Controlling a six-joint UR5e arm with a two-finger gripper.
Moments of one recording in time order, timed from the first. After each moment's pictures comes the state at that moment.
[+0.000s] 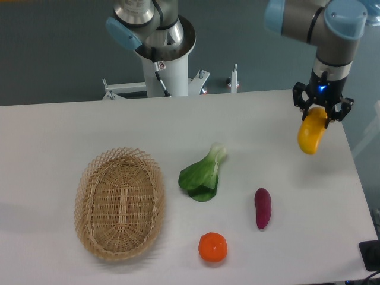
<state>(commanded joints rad) 2.94 -1.87 -1.78 -0.82 1.50 1.53</state>
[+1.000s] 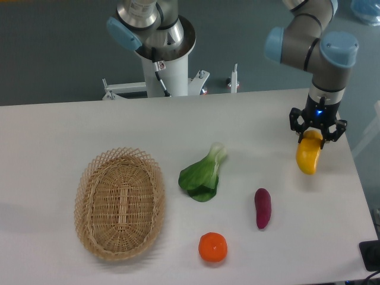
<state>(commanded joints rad) 2.95 -1.96 -1.79 -0.80 1.42 1.41</state>
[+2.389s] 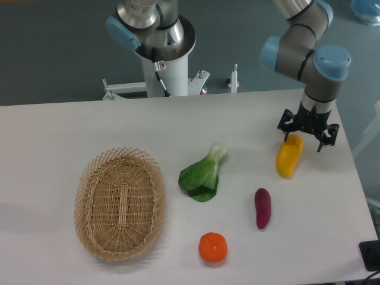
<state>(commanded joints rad) 2.93 -1.94 -1.77 -0.80 1.46 1.42</state>
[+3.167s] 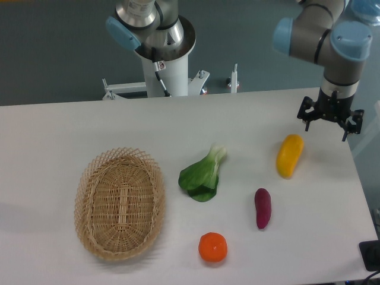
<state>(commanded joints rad) 2.93 -1.92 -1.59 -1.03 1.52 1.42</state>
